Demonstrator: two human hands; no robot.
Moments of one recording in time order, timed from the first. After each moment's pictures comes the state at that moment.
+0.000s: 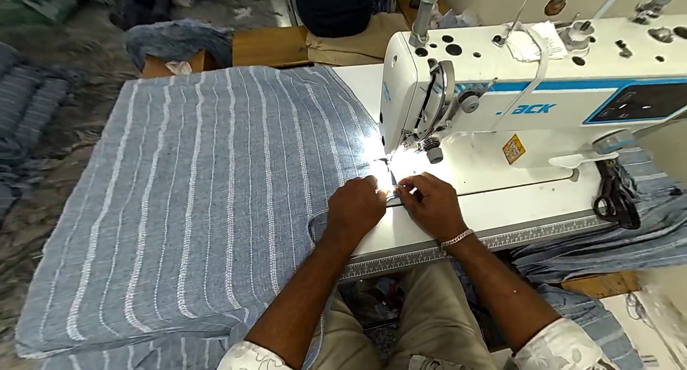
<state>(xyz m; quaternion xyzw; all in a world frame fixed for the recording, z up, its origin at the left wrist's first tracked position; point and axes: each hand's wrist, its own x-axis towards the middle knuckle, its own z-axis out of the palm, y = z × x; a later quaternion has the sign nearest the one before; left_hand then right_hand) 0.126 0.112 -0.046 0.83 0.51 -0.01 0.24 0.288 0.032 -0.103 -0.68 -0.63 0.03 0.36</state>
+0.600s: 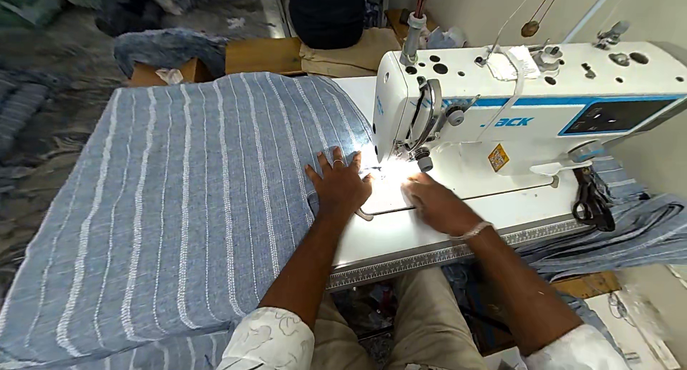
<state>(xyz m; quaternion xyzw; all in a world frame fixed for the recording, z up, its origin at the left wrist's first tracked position) 0.141 0.162 -0.069 0.82 0.55 0.01 0.14 0.314 0.031 -0.057 -0.72 -0.66 0.16 0.12</state>
